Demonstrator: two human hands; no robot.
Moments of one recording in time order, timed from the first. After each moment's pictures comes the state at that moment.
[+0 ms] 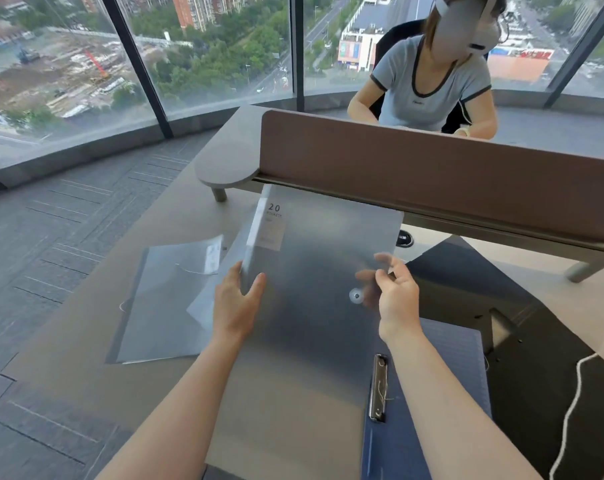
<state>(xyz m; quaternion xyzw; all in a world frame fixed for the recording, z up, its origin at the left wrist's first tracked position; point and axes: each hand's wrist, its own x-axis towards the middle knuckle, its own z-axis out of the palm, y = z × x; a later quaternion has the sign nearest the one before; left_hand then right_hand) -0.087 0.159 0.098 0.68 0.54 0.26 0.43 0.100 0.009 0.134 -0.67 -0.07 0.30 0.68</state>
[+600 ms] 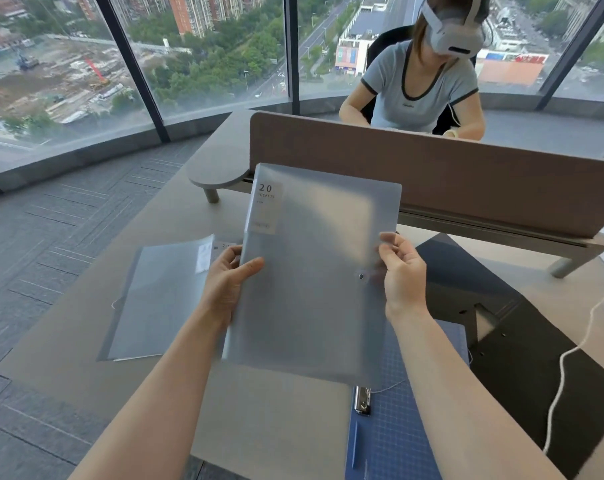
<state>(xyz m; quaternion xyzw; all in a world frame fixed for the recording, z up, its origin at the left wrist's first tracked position) -0.077 0.154 0.148 0.50 0.38 0.30 0.72 0.129 -0.005 0.163 -0.63 -0.10 0.25 0.73</state>
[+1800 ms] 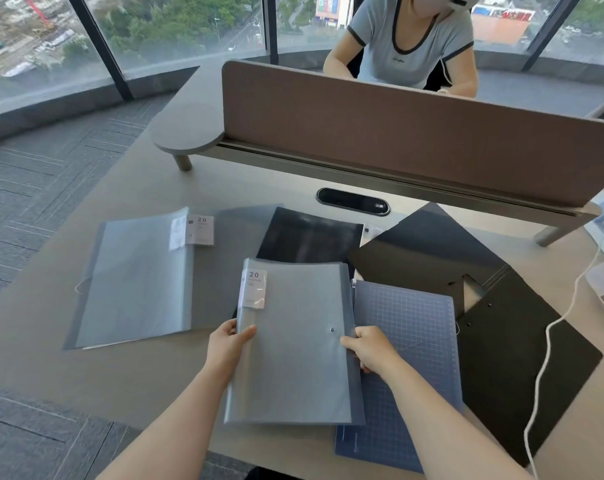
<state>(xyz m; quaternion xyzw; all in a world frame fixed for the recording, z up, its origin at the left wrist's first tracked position) -0.114 0.100 -0.009 0.46 0.61 0.12 0.64 0.100 -0.072 0.021 -0.82 -0.14 0.49 0.27</state>
